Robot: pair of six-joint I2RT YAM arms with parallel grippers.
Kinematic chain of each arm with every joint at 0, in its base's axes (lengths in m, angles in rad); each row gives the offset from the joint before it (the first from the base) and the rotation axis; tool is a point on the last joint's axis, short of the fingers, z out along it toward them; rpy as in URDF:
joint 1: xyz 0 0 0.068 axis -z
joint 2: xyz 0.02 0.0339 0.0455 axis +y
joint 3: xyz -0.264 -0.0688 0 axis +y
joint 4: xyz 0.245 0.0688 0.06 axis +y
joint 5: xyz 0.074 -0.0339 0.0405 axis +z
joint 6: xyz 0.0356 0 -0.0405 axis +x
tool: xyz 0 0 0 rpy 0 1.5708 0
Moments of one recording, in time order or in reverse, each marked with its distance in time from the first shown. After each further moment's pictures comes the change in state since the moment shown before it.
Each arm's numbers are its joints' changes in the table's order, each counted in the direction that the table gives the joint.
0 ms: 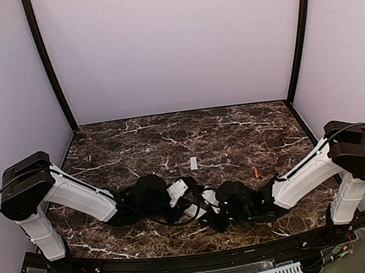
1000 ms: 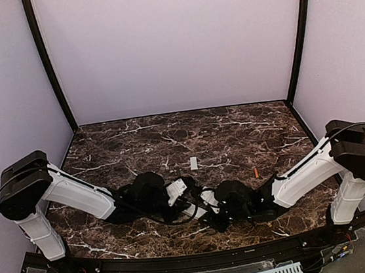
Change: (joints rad) left arm -0.023 -0.014 -0.004 0.034 -0.040 0.054; right arm 0.000 -0.010 -0.018 0.050 -0.001 -0.054
